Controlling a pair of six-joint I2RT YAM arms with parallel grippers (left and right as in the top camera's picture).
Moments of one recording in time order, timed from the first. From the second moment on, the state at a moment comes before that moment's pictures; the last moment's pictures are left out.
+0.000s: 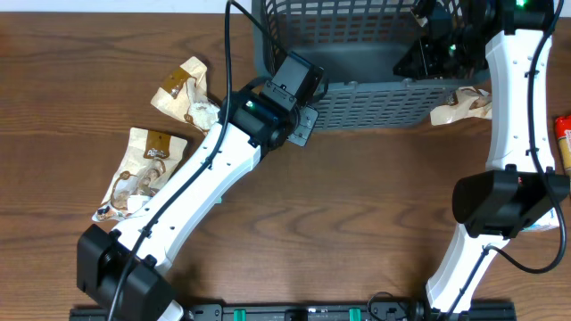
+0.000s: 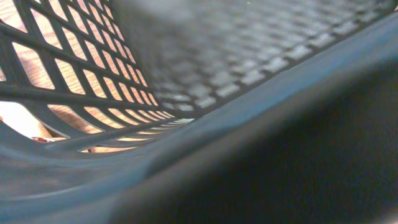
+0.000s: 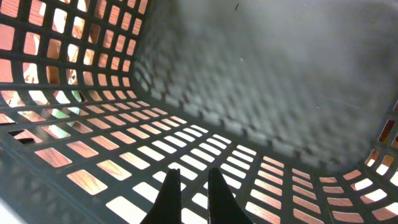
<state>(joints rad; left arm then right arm) -0.65 1.72 1.61 -0.89 -0.11 -0.14 -0.06 2.11 2.33 -1.52 -0.51 -0.30</state>
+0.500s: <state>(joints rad) -0.64 1.72 1.61 -0.91 -0.12 -0.12 -0.06 2.11 2.33 -1.50 -0.50 -0.28</state>
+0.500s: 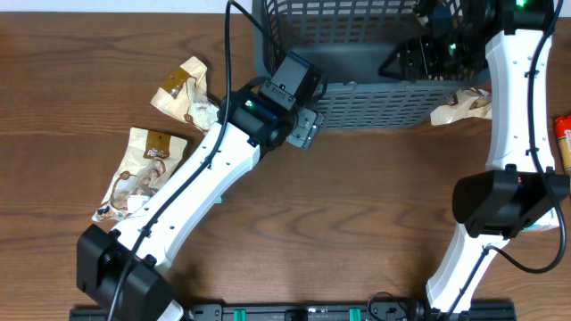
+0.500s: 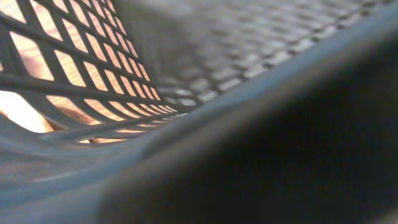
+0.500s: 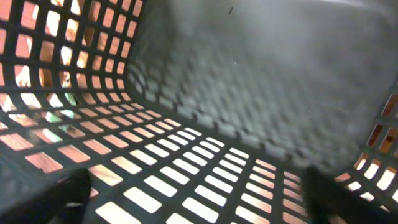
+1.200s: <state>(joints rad) -0.64 1.59 1.60 -1.03 -0.12 -0.11 -0.06 2.10 2.89 -1.66 -0.53 -0.19</state>
